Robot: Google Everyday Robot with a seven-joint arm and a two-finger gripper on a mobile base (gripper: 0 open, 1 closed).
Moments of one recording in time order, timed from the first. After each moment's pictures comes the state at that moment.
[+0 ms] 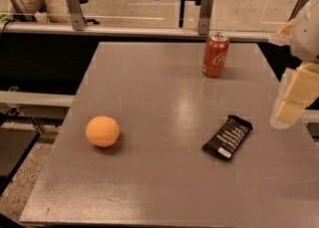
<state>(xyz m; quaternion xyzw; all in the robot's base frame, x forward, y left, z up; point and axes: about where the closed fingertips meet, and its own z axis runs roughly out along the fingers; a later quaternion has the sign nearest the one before) 0.438 -0.215 0.982 -0.60 0.78 -0.04 0.17</state>
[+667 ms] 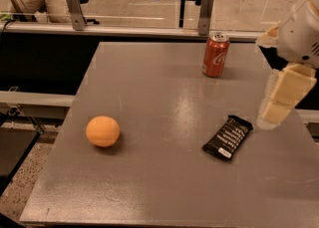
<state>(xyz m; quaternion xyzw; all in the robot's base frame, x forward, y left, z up) 0.440 -0.192 0.978 -0.61 0.77 -0.02 0.18</state>
